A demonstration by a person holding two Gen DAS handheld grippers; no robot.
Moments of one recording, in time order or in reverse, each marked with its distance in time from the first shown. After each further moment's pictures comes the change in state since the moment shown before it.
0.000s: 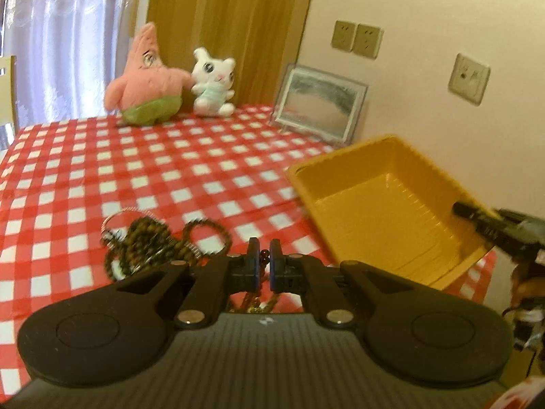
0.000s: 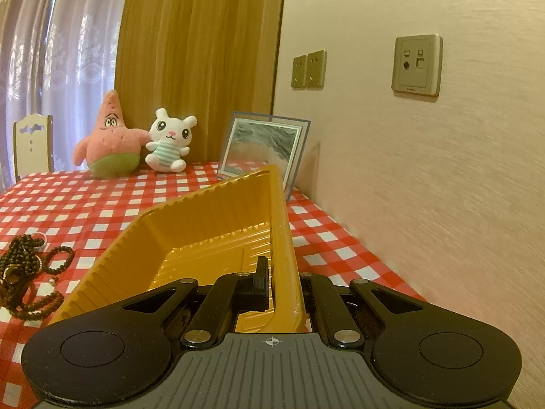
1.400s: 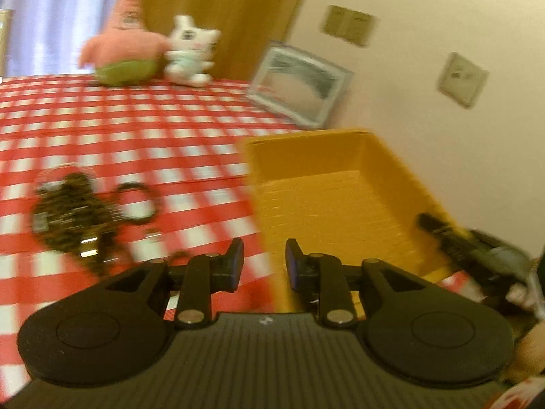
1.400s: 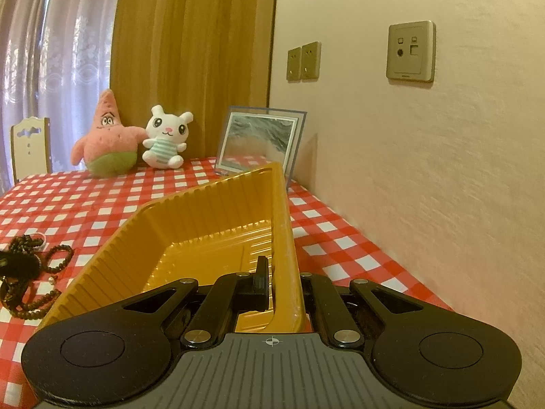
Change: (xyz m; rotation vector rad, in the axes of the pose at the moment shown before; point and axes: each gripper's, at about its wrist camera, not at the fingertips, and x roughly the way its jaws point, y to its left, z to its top) left arm 0.031 -0.038 -0.017 -0.131 0.066 -0.025; right arm 0.005 -0.007 -0.002 0.030 0.022 -0.001
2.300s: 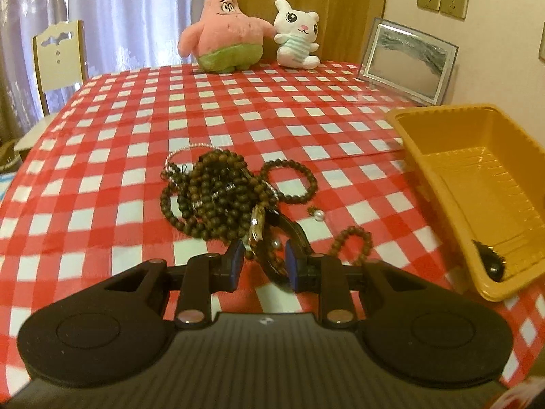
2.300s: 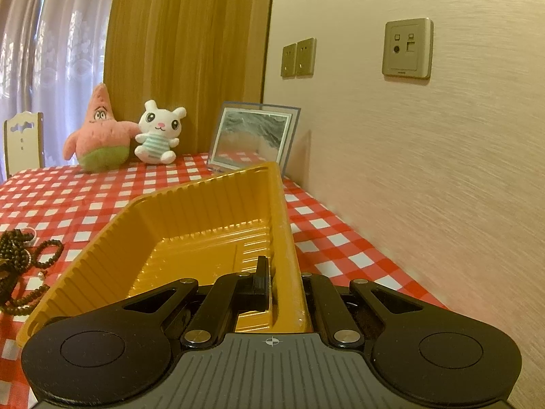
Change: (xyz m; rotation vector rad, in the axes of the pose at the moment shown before) left arm 0.014 0.069 -0.013 0.051 0.033 0.333; right arm 0.006 -0.001 -0.003 -0.010 0.010 -0.024
